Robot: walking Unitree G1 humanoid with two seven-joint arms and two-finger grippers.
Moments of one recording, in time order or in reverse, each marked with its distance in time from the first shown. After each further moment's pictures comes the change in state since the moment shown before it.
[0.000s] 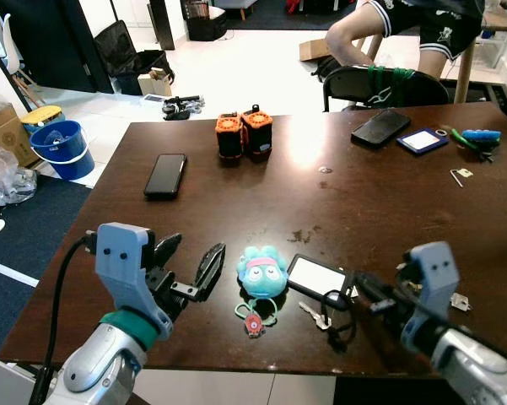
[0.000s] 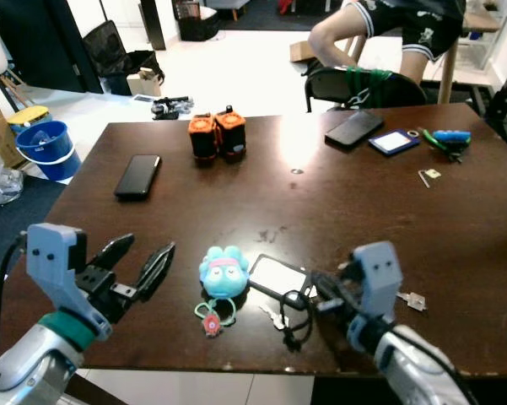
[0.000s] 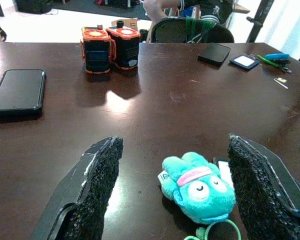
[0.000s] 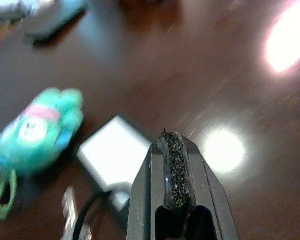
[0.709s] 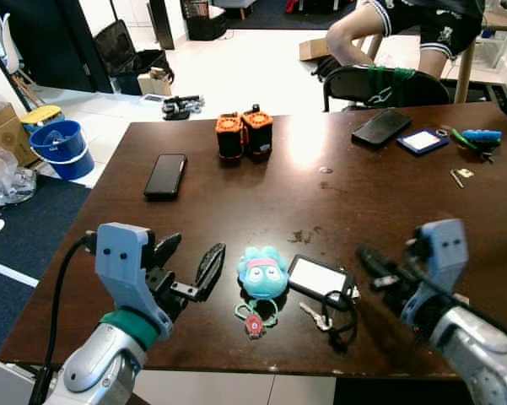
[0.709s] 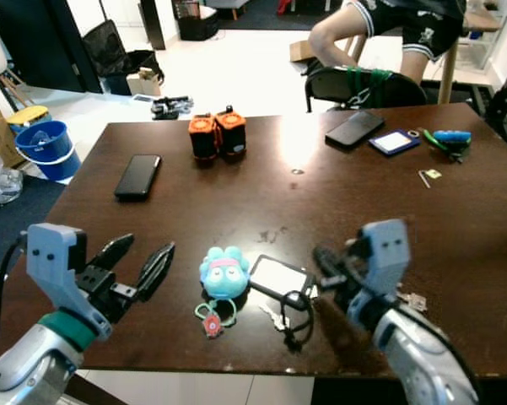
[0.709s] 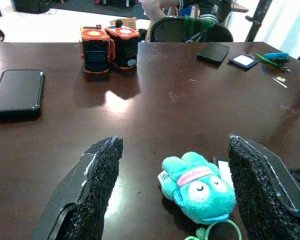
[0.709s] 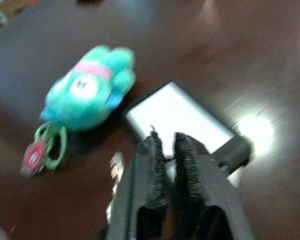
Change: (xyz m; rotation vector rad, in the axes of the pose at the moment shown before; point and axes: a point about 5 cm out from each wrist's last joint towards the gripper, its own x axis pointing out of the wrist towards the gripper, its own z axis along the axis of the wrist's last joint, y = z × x) left arm 0.000 -0.001 0.000 0.001 0.002 -0.009; right arm -0.001 0.025 -0.020 -0.033 0.188 0.218
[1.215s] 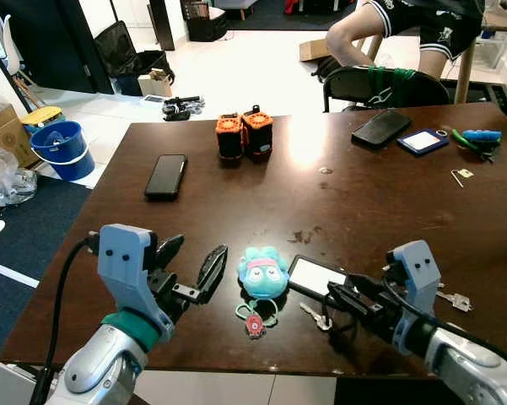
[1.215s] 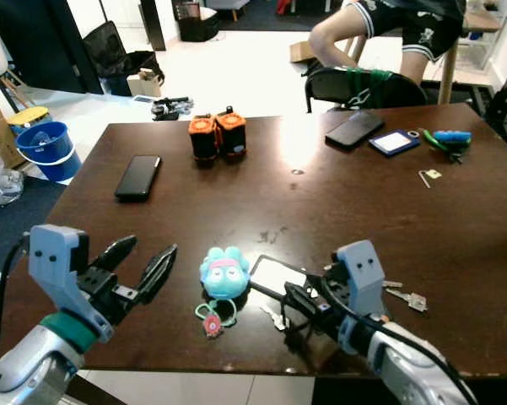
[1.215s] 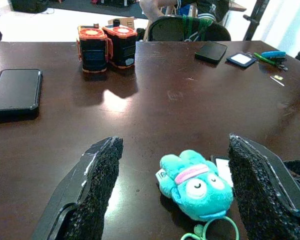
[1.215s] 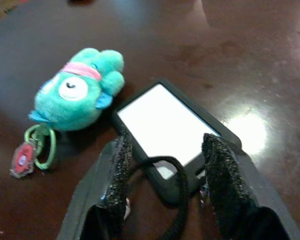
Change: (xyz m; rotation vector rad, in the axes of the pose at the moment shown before) left arm -0.001 0.000 -0.001 0.001 0.006 -0.006; right arm -0.001 -0.008 0.001 -0.010 0.005 -0.053
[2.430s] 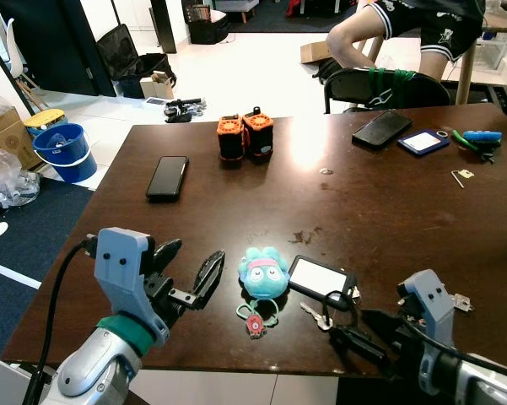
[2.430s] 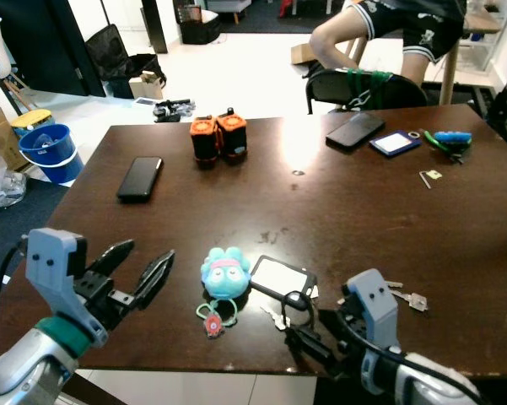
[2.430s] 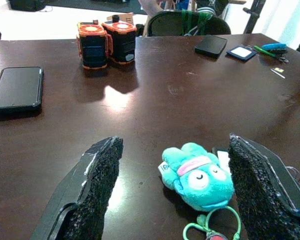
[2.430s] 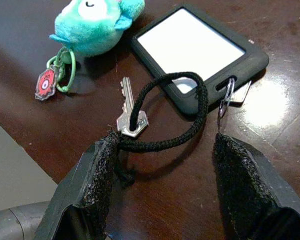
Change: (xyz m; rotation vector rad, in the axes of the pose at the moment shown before) left arm -0.005 0.004 -0.002 0.014 0.022 -0.011; right arm -0.032 -0.002 -0.023 0.012 0.157 0.097
